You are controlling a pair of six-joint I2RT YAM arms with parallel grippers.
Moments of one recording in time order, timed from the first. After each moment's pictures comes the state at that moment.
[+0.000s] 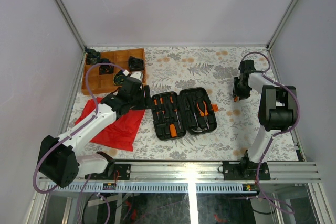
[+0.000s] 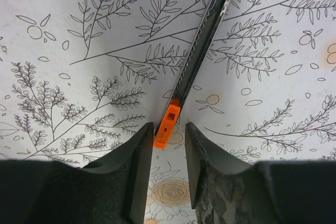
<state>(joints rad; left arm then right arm) -0.50 1.23 0.89 -0.48 -0.07 -0.50 -0.03 1.88 1.19 -0.54 0.06 0.13</state>
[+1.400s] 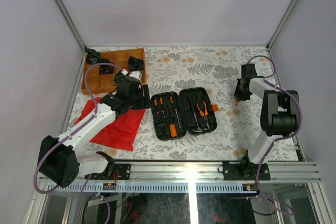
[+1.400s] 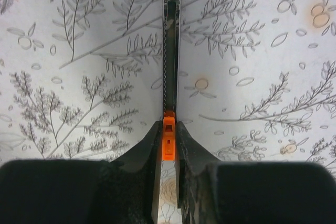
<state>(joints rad) -0.48 1.23 0.89 -0.48 -0.06 -0.50 -0.03 1.81 1.09 -0.43 0.12 0.29</state>
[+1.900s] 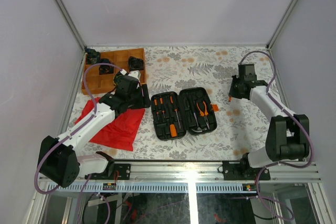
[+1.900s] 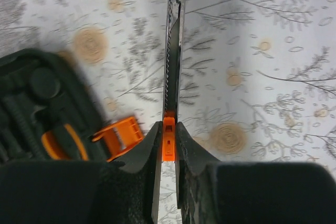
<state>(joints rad) -0.46 1.23 0.89 -0.48 -0.03 -0.50 0.06 1.50 0.98 -0.45 0.02 0.30</state>
